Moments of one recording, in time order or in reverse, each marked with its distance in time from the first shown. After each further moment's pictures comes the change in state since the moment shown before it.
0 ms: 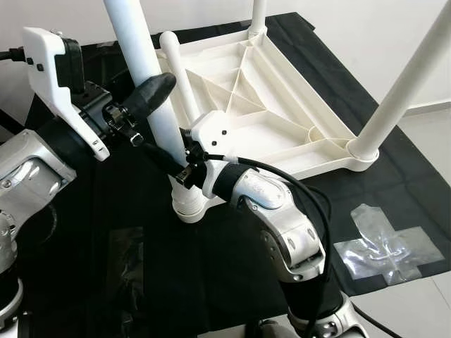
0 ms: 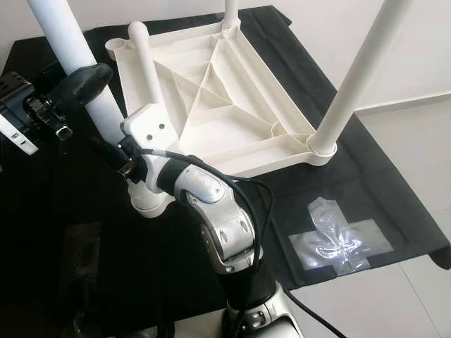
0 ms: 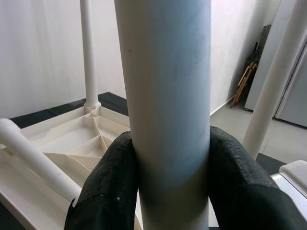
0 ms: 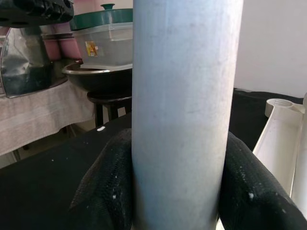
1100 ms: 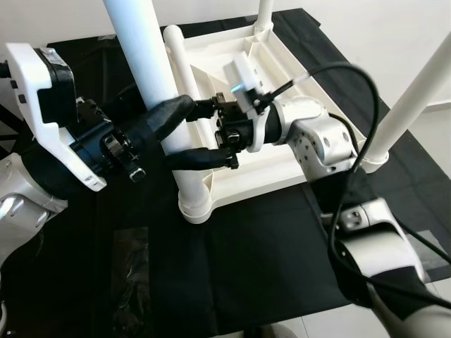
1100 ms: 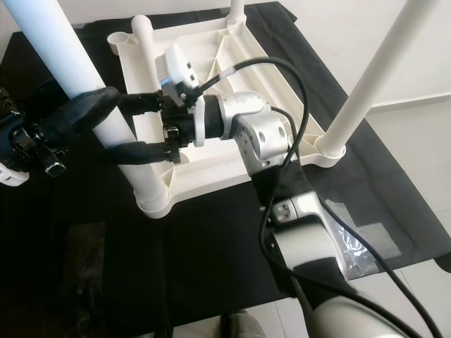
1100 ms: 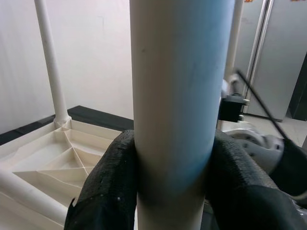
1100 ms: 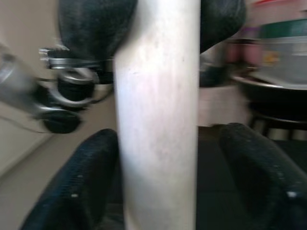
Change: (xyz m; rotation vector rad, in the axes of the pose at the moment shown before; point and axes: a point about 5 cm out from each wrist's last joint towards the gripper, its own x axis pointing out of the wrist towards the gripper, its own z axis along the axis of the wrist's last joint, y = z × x) left arm -0.020 -0.036 0.002 0.040 -0.008 -0.187; right arm -0.001 -0.080 0.048 0.028 -0.048 0.897
